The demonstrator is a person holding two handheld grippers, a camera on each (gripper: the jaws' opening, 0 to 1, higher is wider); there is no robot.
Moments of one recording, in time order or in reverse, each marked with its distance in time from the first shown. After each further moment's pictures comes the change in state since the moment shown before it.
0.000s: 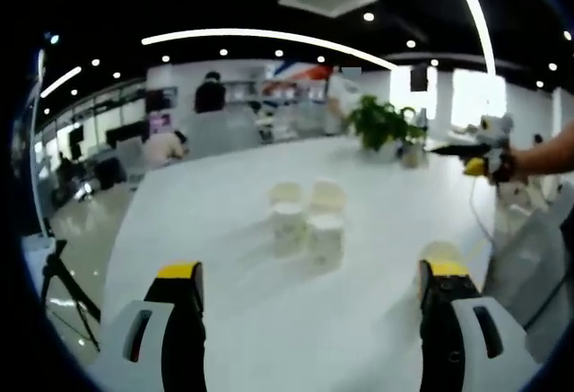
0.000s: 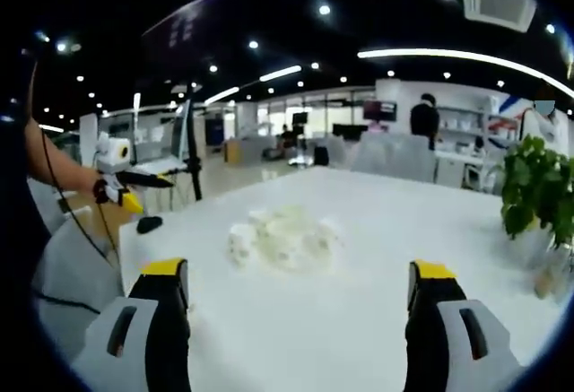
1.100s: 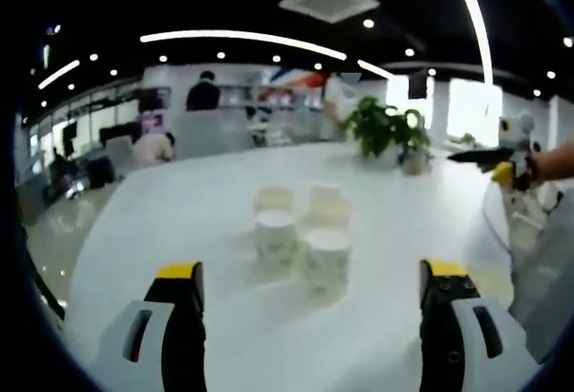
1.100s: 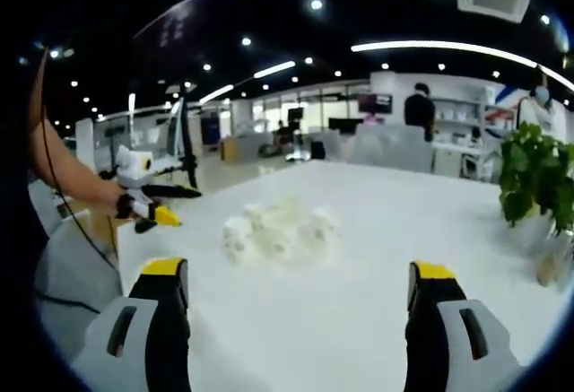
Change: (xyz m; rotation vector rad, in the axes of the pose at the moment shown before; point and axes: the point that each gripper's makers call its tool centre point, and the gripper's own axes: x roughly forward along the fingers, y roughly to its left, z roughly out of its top) left arm 0.094 -0.005 -0.004 -0.007 -0.039 -0.050; right arm 0.005 -0.010 -0.014 0.042 0.023 -0.011
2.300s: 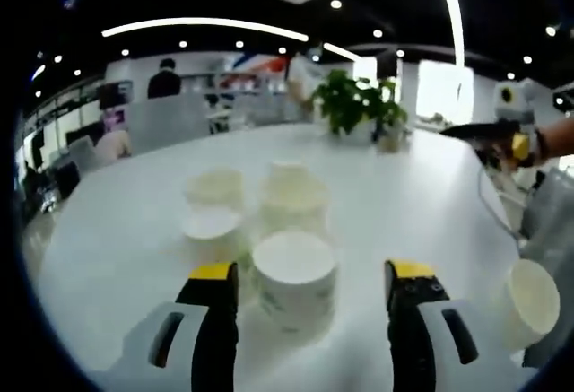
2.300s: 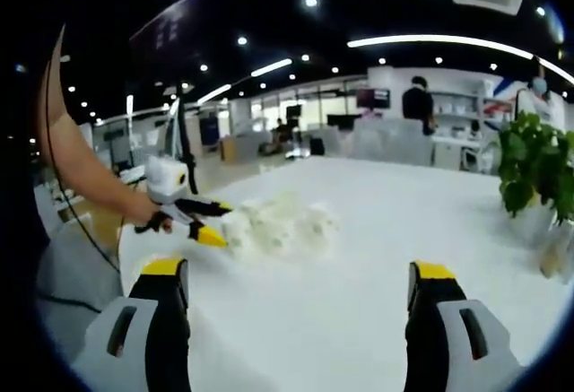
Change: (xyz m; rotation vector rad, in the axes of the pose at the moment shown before) left arm 0.079 -0.025 -0.028 0.041 0.083 -0.152; right arm 0.003 -0.001 -0.011 0.024 0.014 0.006
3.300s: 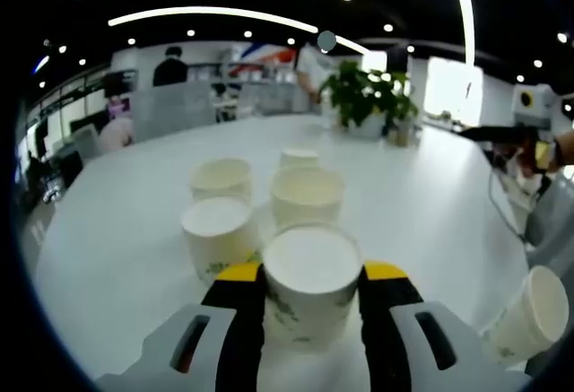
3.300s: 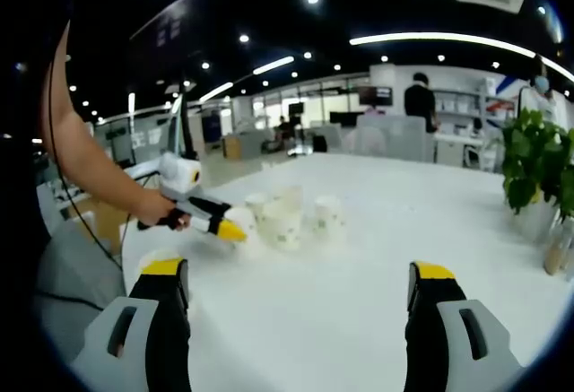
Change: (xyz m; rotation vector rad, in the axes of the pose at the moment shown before) left arm 0.003 0.011 -0.006 -0.024 0.035 0.030; right arm 0.002 0.011 -0.008 0.002 0.015 0.013
